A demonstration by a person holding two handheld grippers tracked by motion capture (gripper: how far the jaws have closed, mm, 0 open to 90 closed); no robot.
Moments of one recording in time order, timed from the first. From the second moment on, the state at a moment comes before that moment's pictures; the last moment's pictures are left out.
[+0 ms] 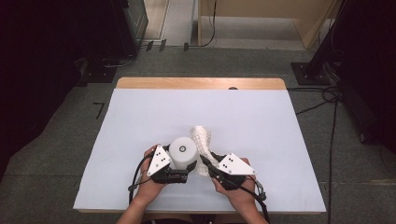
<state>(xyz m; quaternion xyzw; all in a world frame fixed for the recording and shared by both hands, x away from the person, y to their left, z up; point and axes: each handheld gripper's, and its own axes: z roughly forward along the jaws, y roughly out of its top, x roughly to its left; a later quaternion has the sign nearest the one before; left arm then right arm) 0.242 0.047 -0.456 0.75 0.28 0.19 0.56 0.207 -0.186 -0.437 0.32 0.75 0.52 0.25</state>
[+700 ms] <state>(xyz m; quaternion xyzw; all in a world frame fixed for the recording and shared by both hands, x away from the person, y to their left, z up) 0.249 0.039 -0.481 0.76 0.30 0.23 0.53 0.221 -0.190 -0.460 0.37 0.76 0.48 0.24</state>
